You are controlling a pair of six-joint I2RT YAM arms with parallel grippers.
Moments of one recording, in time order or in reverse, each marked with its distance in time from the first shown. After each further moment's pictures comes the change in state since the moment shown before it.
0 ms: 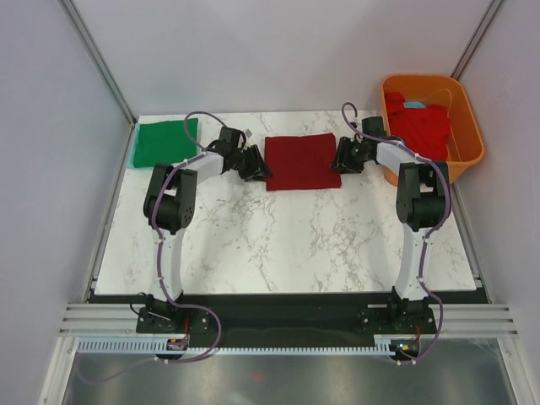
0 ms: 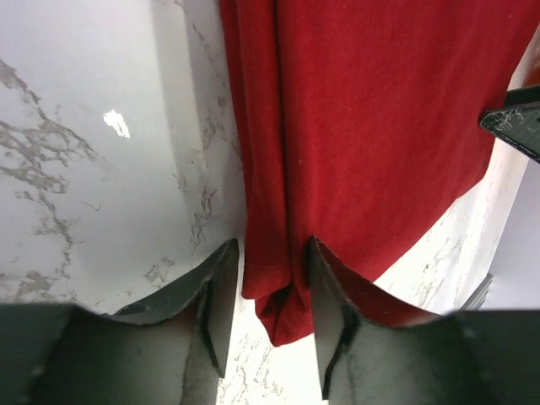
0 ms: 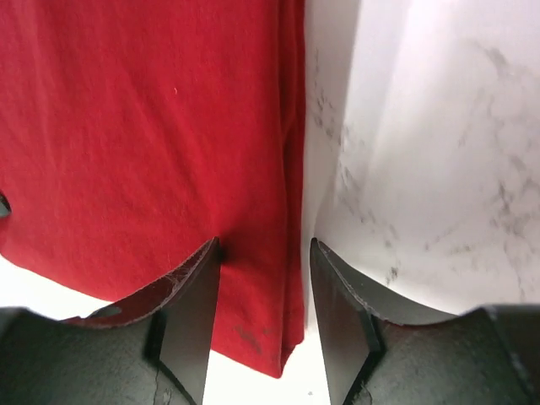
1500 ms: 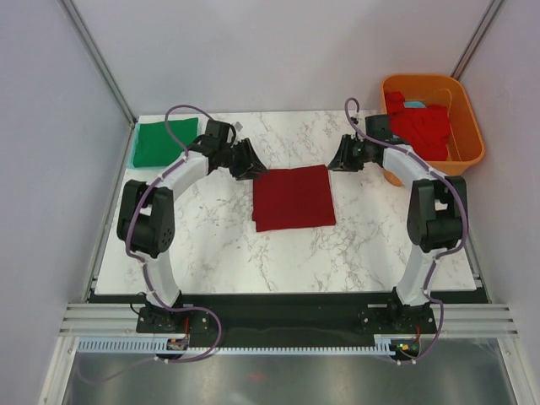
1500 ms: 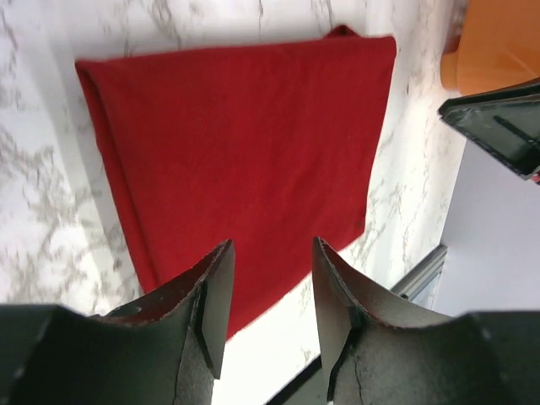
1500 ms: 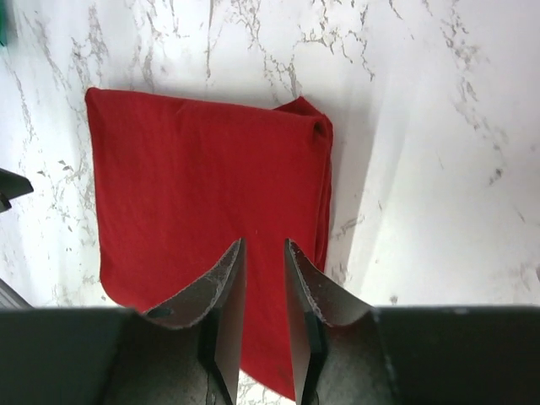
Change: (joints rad) left arm -0.004 -0.353 -0.181 -0.145 -0.003 -0.052; right arm 0.037 -0.313 -0.212 0.013 -0.076 0.028
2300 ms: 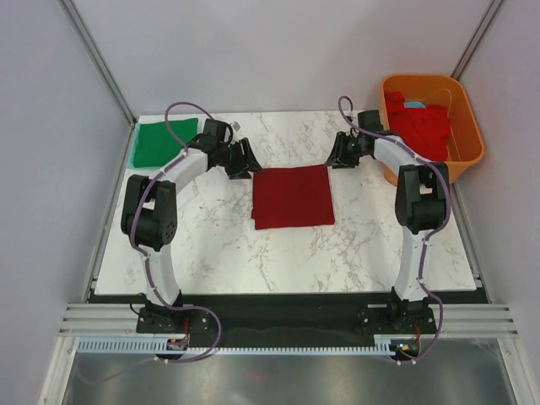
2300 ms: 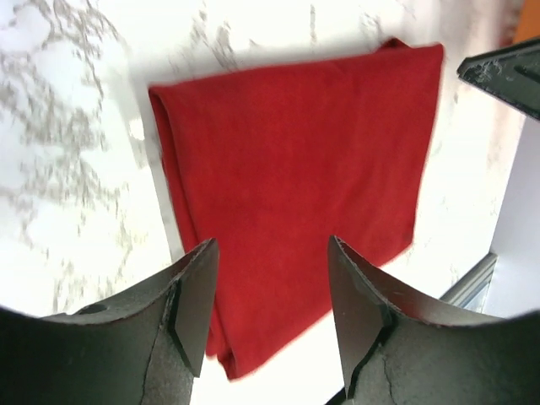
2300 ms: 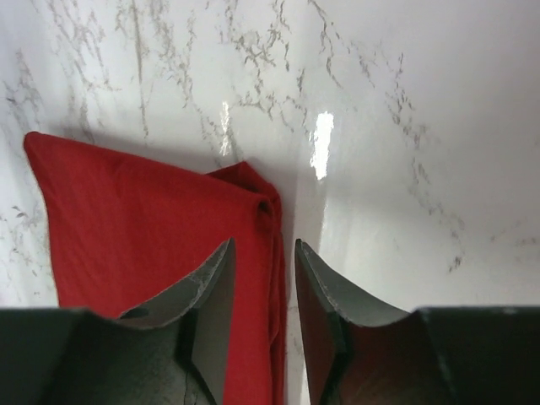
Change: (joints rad) left arm 0.031 0.131 0.097 -0.023 -0.027 0.119; right arm -0.003 0.286 0.258 -0.064 0.042 -0.006
